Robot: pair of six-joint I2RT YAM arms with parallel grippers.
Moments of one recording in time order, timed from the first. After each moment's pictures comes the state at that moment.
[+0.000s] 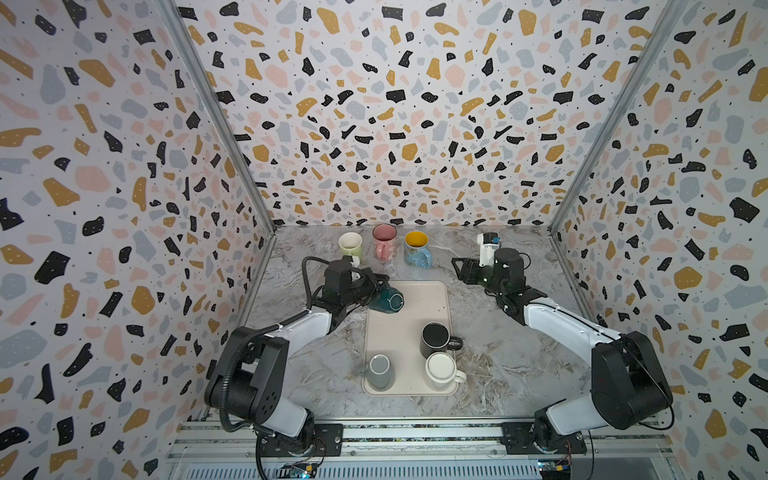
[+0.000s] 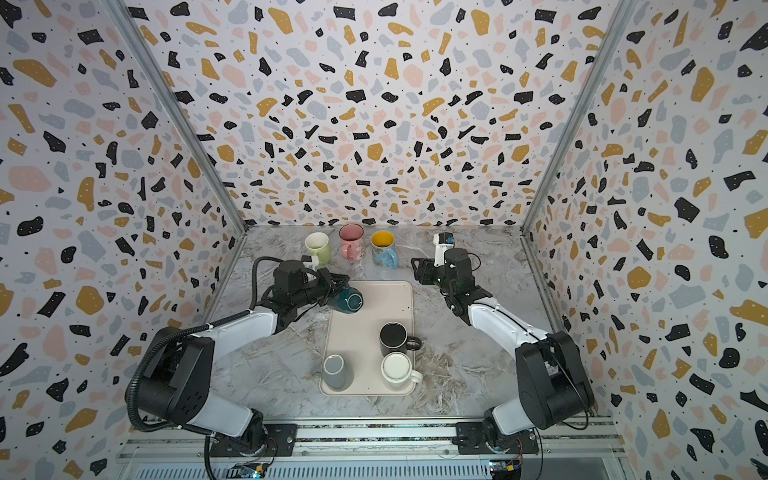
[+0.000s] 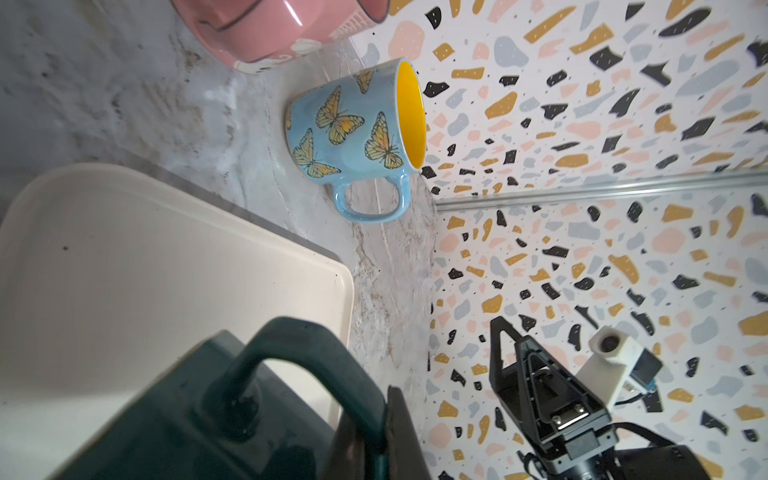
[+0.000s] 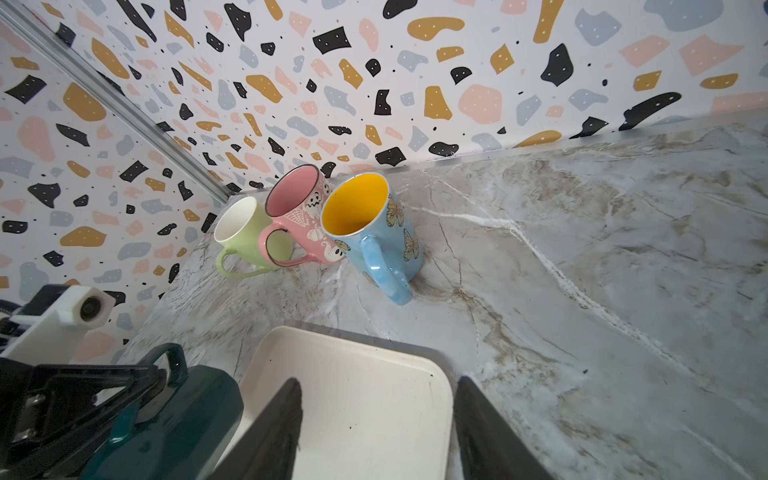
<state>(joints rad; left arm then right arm) -0.33 1.52 0.80 0.28 0.47 -1.10 0.37 1.46 0.90 0.21 -0.19 0.40</state>
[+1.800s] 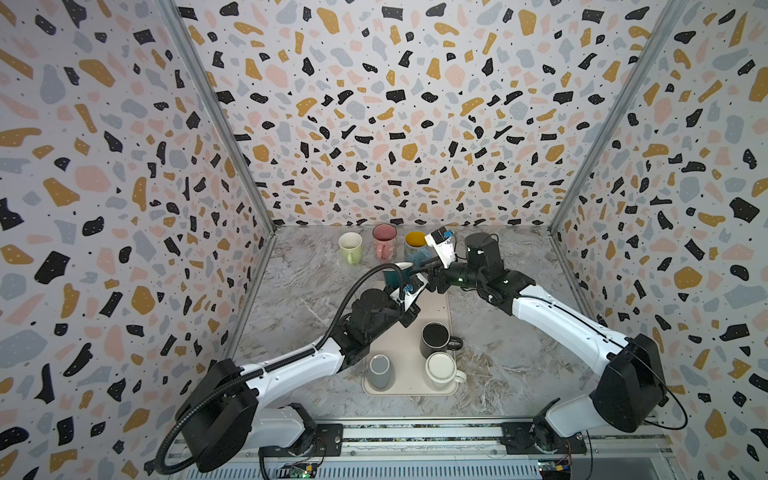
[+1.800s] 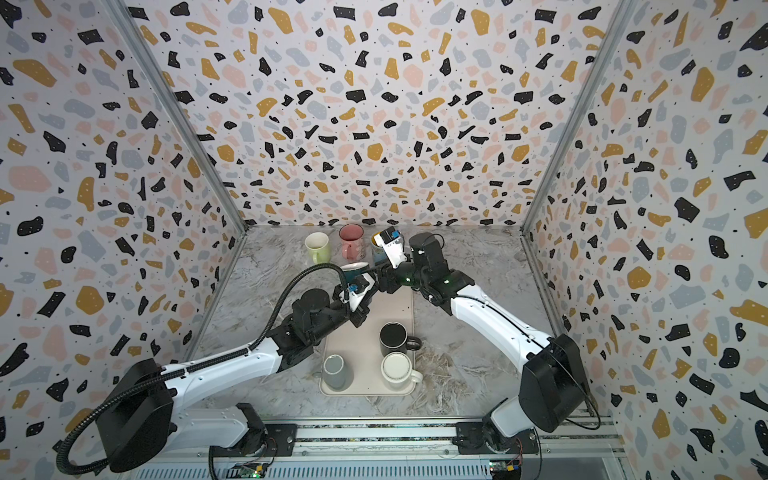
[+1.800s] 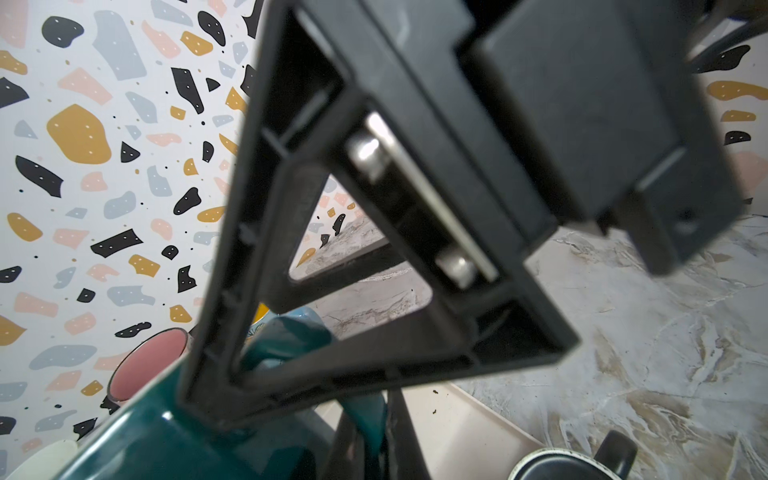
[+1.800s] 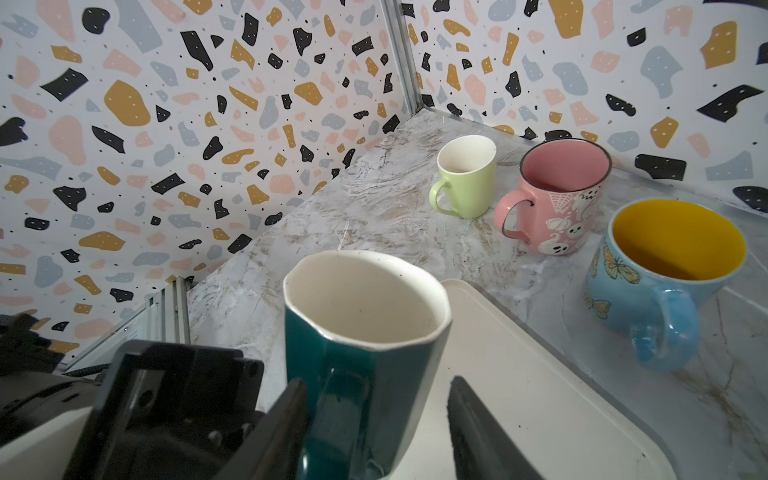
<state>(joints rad) -0.79 1.28 0.69 0.44 0.00 0.26 0.62 1.48 1.22 -0.16 -0.49 0.14</state>
